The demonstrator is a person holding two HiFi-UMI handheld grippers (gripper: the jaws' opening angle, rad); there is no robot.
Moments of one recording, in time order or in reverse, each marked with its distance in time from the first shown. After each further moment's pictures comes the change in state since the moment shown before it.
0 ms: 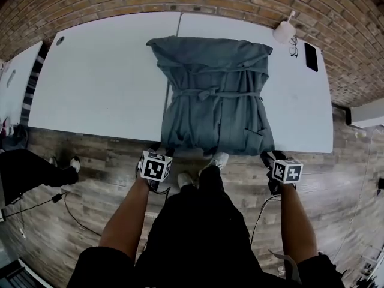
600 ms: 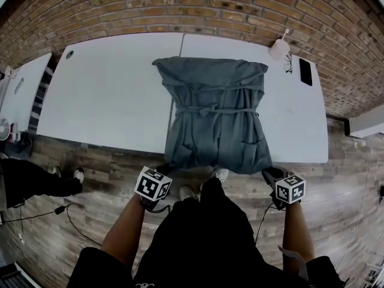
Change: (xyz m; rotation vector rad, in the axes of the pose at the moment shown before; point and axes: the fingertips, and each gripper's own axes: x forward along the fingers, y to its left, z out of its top) left arm -0.069 -0.052 0.017 0.053 -0.015 -0.250; right arm -0.057 0.055 0.019 -0.220 -0.056 0.231
